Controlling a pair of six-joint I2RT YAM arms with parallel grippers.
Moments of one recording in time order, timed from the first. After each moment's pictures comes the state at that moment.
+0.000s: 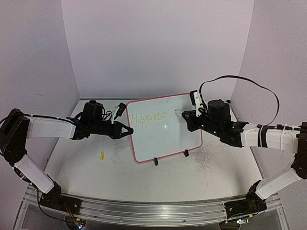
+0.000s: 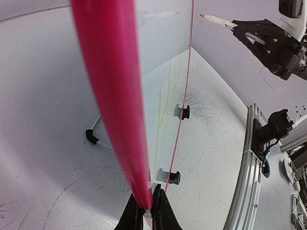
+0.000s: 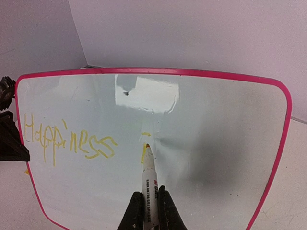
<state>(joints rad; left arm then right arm) -0.58 1.53 0.83 0.18 0.60 -0.23 0.72 1.40 0.85 0.23 0.13 0.15</state>
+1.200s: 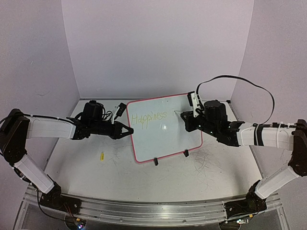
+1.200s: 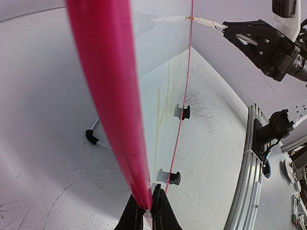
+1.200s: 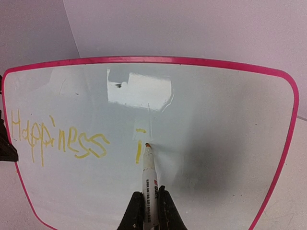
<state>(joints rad) -0.58 1.53 0.83 0.18 0.59 -0.23 0.72 1.45 0.87 0.24 0.16 0.15</state>
